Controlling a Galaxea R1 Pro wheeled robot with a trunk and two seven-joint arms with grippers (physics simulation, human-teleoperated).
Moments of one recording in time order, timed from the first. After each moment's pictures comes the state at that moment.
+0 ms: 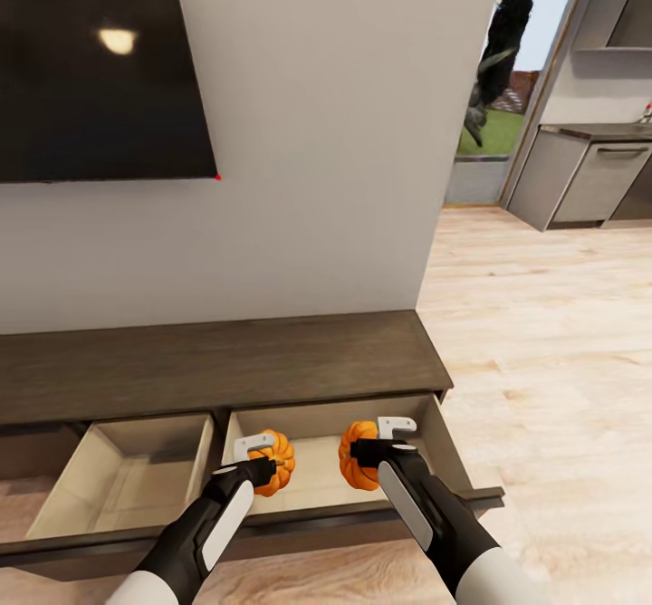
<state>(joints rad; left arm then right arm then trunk) -0.49 -0.06 -0.30 -0.85 0.48 0.43 0.44 -0.54 0.08 0.42 -0.94 -0.50 0.53 -0.42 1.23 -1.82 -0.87</state>
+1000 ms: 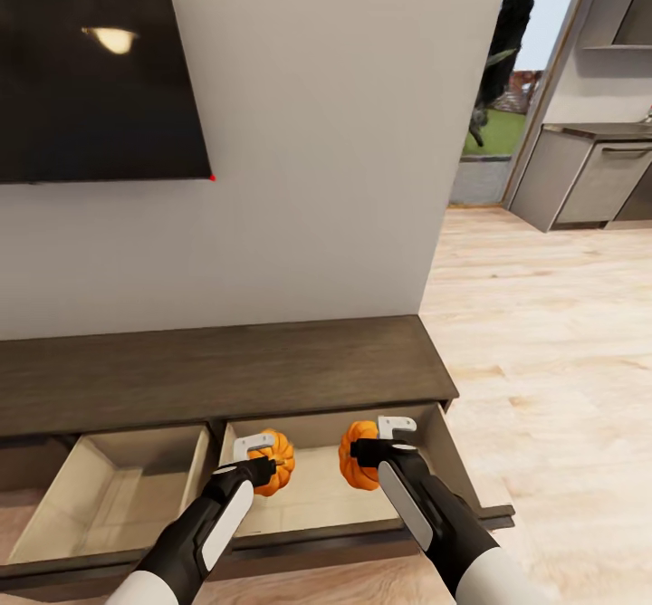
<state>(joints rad) -0.49 -0.06 -0.30 -0.85 0.47 0.43 0.44 -0.54 0.08 0.42 -0.94 -0.50 0.53 -0.42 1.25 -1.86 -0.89</state>
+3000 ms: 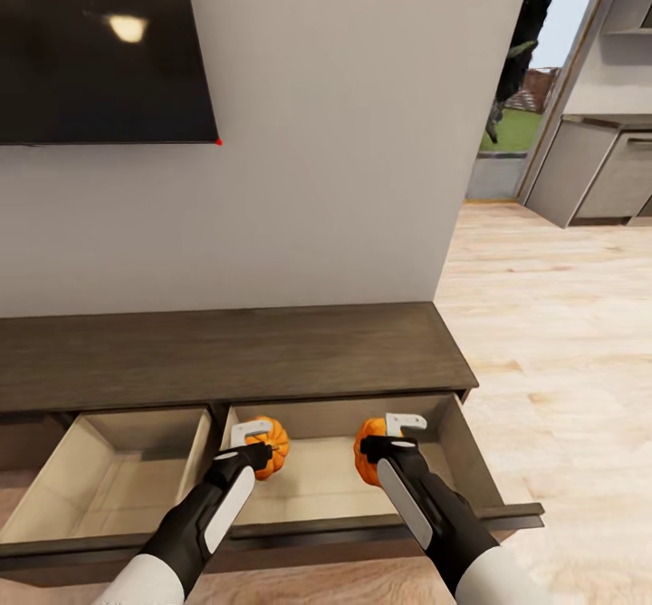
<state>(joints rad) -0.52 -0.06 -0.30 -0.86 0.46 0.43 0.50 -0.54 0.08 0.42 -0.96 -0.50 0.54 -0.59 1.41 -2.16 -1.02</state>
